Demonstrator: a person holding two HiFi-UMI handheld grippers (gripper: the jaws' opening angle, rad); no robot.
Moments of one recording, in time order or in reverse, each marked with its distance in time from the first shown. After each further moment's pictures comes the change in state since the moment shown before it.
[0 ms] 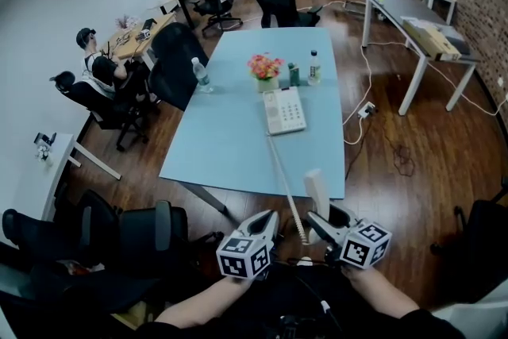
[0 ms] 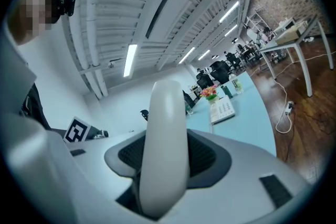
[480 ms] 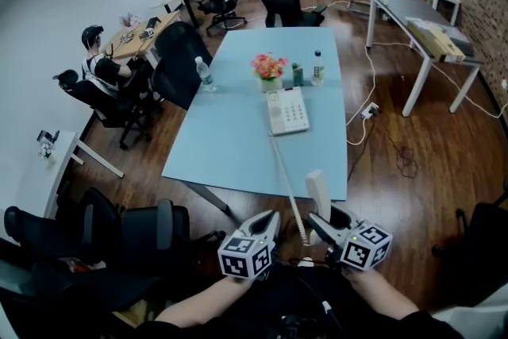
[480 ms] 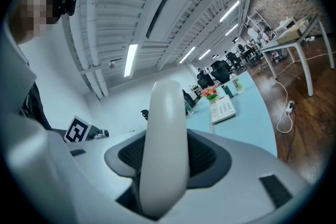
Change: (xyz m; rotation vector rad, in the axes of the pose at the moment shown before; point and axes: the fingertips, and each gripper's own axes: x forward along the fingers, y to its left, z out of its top) left arm 0.001 0.001 0.000 0.001 0.011 0.009; right arm 0.002 -0.003 -0.004 0.010 0.005 0.010
